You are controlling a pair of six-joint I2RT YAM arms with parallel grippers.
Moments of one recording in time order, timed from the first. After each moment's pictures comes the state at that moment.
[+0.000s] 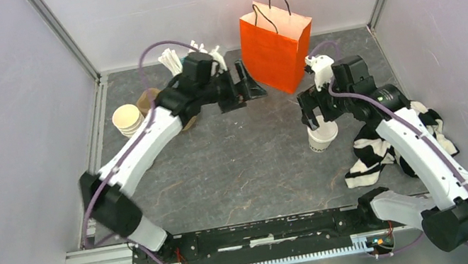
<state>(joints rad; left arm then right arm) -0.64 1.67 1.54 -0.46 0.39 -0.78 0.31 1.10 1.17 -0.84 -0.13 -0.09</state>
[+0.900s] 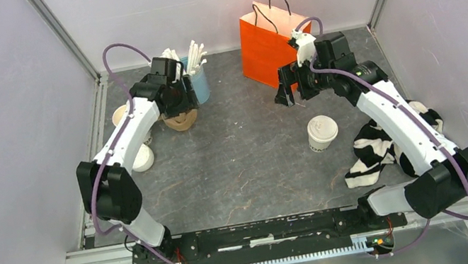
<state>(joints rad) -0.34 1.65 1.50 -0.80 -0.09 -0.43 0.33 1.34 1.36 -0.70 -0.34 0.10</state>
